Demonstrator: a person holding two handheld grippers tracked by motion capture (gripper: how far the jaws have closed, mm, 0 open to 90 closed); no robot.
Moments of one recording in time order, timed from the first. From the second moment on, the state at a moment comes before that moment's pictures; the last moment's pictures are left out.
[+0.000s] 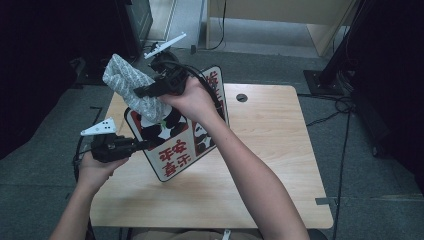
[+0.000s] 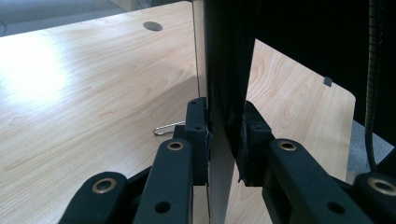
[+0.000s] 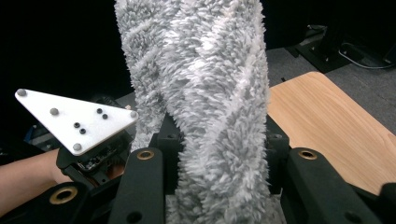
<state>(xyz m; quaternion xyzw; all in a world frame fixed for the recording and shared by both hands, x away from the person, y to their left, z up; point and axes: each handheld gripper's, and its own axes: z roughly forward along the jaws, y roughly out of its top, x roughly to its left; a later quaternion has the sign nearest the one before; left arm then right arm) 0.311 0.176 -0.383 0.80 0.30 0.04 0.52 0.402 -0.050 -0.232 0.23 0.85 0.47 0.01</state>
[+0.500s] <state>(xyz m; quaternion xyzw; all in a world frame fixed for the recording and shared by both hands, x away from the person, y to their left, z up) 0.311 0.177 -0.383 0.80 0.30 0.04 0.52 0.406 -0.060 -0.231 0.24 0.85 0.47 0.01</state>
